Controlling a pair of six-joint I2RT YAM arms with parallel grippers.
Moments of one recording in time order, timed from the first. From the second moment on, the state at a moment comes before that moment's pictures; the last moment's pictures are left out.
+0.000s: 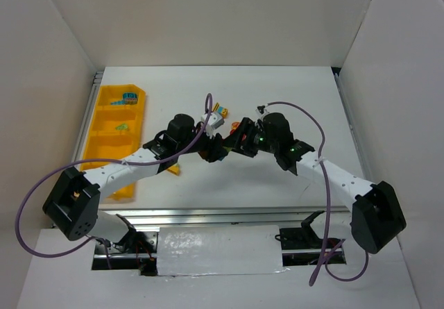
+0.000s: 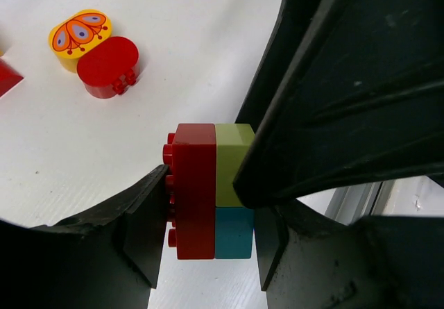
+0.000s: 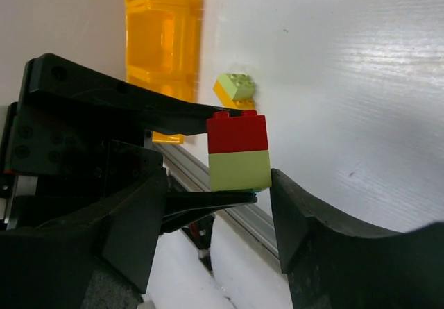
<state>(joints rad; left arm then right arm) -0.66 1.42 0.89 0.09 0.39 -0.08 0.55 1.23 0.78 0.00 -0.35 0.96</state>
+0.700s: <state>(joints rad) -0.66 1.34 0.88 0.08 0.42 -0.07 0.59 1.30 0.80 0.10 -0.40 0.91</state>
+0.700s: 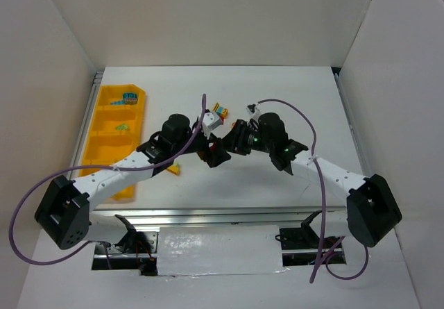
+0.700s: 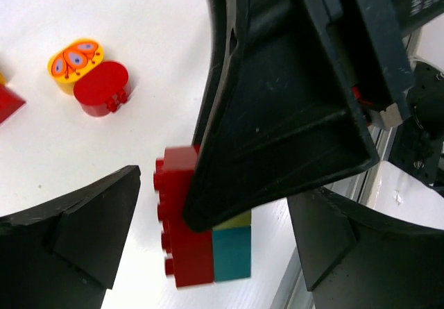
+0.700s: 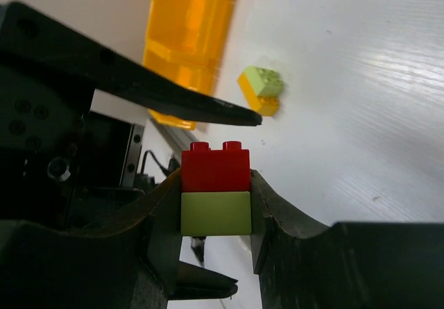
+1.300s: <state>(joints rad) -0.67 1.08 0.93 -0.11 0.43 -0.22 0.49 1.08 0.72 0.24 -0.82 0.54</state>
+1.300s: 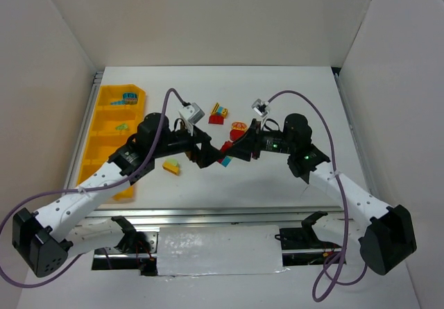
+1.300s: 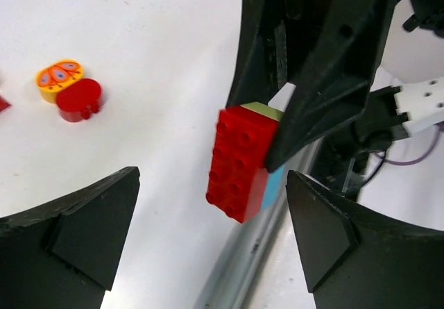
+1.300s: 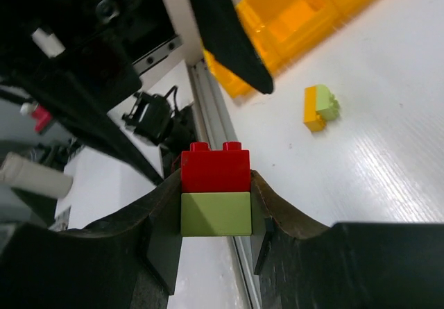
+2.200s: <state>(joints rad) -0.67 1.11 0.87 -0.01 0.79 -0.43 0.47 1.08 0.73 0.36 -1.10 0.59</state>
